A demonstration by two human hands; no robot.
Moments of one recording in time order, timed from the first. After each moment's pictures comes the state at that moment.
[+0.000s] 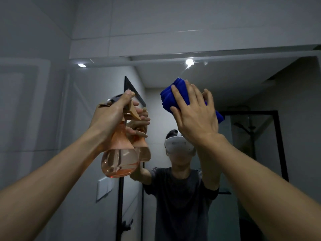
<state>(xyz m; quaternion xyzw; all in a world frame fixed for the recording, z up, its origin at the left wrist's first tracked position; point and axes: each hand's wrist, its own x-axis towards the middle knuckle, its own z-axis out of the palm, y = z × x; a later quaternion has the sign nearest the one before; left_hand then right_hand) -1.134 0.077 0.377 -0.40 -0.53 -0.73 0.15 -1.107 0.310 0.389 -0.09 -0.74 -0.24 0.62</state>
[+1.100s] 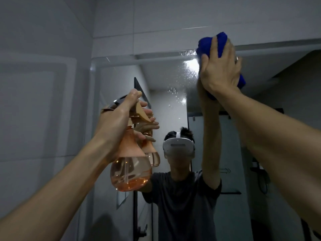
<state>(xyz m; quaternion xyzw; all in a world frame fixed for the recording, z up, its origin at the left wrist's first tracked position) -1.175 0.003 0.364 -0.43 -0.49 -0.75 0.12 -1.132 0.252 0.495 -0.20 -0.68 -0.05 0.70</state>
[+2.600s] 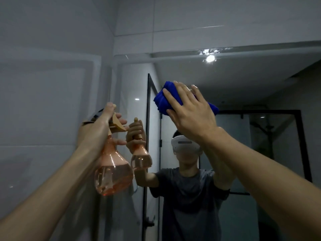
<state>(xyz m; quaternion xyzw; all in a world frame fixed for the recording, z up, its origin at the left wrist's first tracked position) -1.213 -0.064 0.332 -0.28 -0.53 -0.78 0.20 -1.184 0.184 0.389 0.00 -0.74 -0.33 0.59</state>
